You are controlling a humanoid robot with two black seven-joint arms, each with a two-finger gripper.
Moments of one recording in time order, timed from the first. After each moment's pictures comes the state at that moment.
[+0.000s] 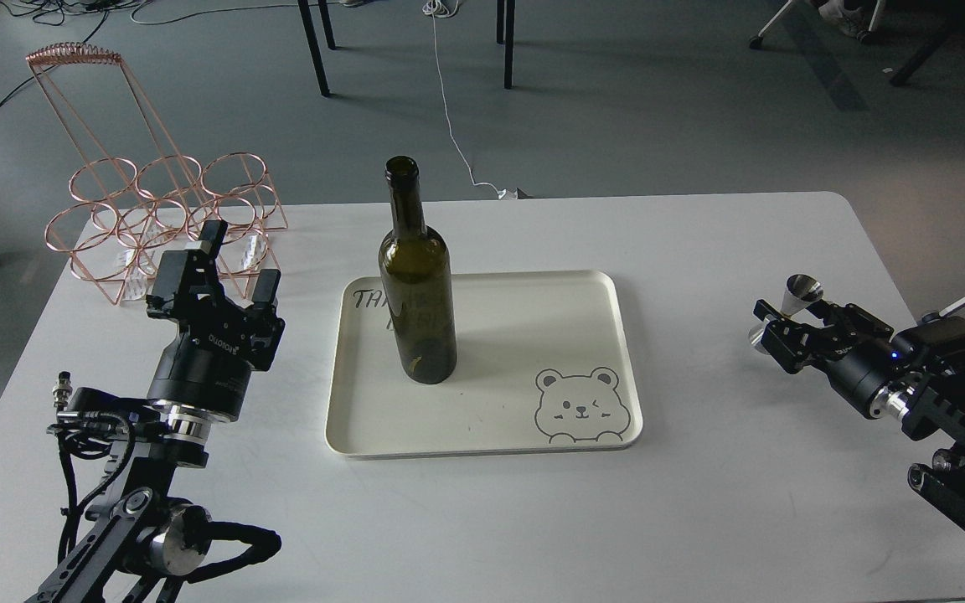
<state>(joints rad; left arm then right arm) 0.08 0.11 -1.31 -1.51 0.97 -0.02 -0.43 0.51 -0.56 0.39 0.64 -1.64 -0.49 0.49</state>
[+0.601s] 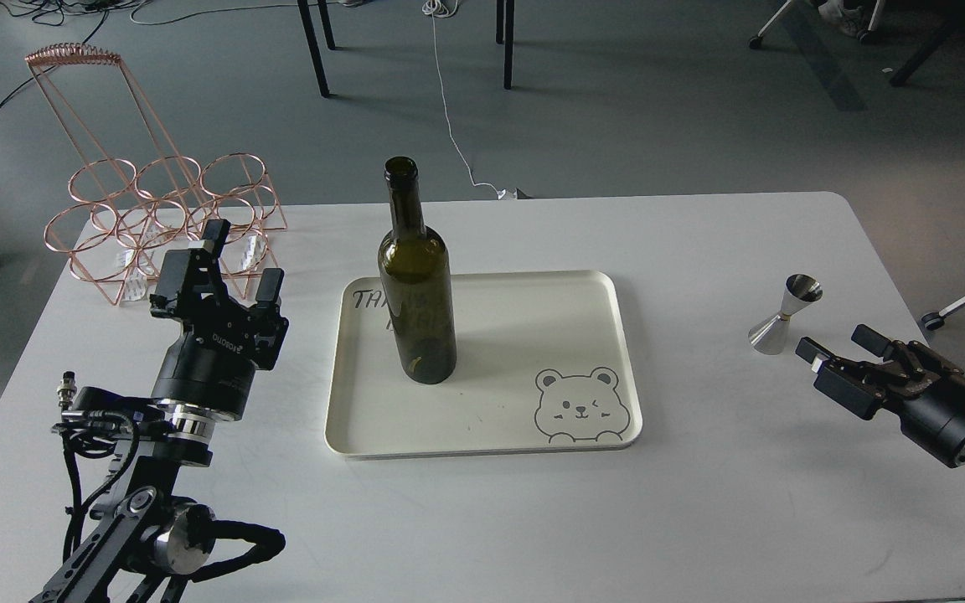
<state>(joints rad) 0.08 0.10 -1.31 -1.51 0.97 -0.02 -0.43 0.43 -0.97 0.27 1.31 -1.31 -0.49 0.49</state>
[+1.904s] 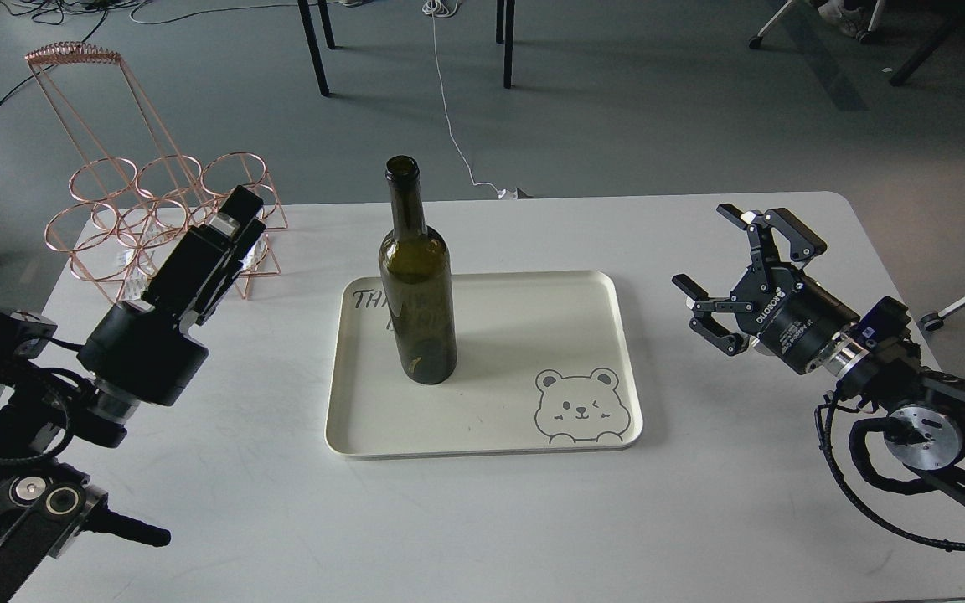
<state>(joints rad) 0.05 0.48 -1.27 -1.73 1.49 -0.03 -0.49 0.61 -0.65 0.34 1.09 -0.07 0.42 0.49</state>
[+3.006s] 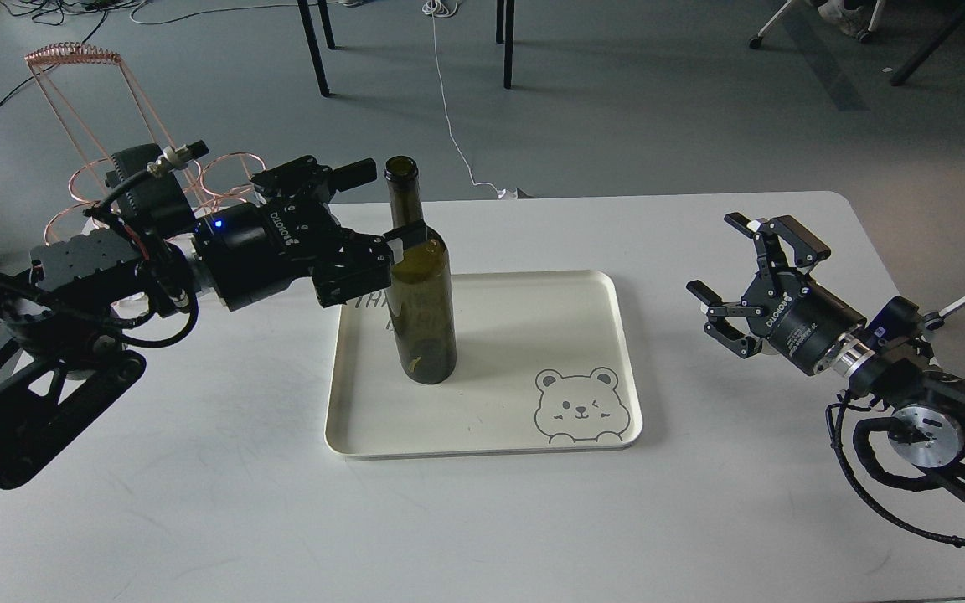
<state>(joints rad) -0.57 0.60 -0.90 -1.51 2.10 -0.08 -0.49 0.61 -0.63 0.34 1.03 -0.11 0.42 0.49</state>
